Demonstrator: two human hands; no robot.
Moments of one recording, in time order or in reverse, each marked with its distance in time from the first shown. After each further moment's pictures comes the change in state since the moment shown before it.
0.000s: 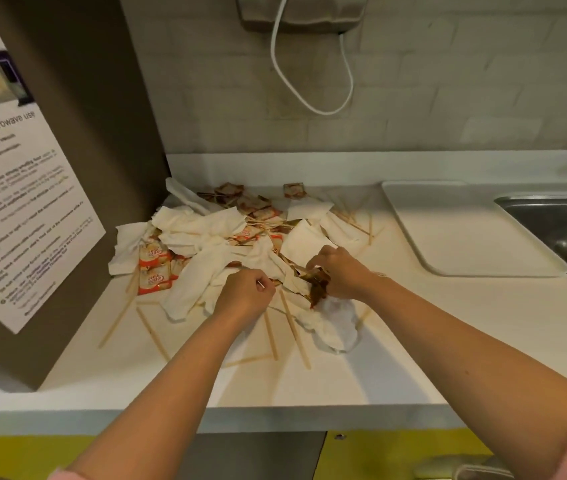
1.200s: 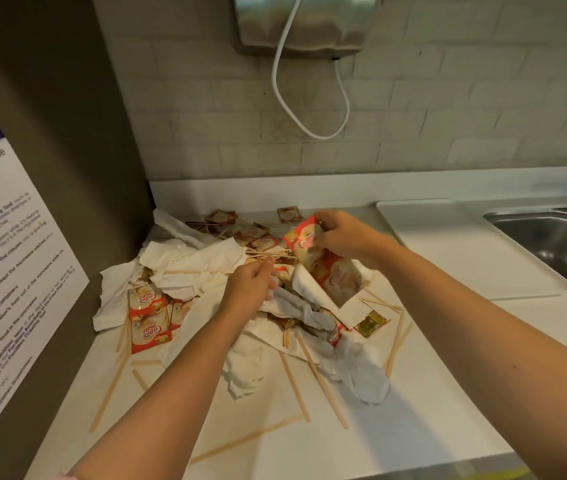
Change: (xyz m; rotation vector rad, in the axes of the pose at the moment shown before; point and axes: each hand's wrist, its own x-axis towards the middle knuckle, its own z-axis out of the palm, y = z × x) left_hand 0.074 0.003 -0.033 -0.506 -0.067 -0.015; right_hand 0.044 -0.045 -0.091 0.633 0.180 0.186
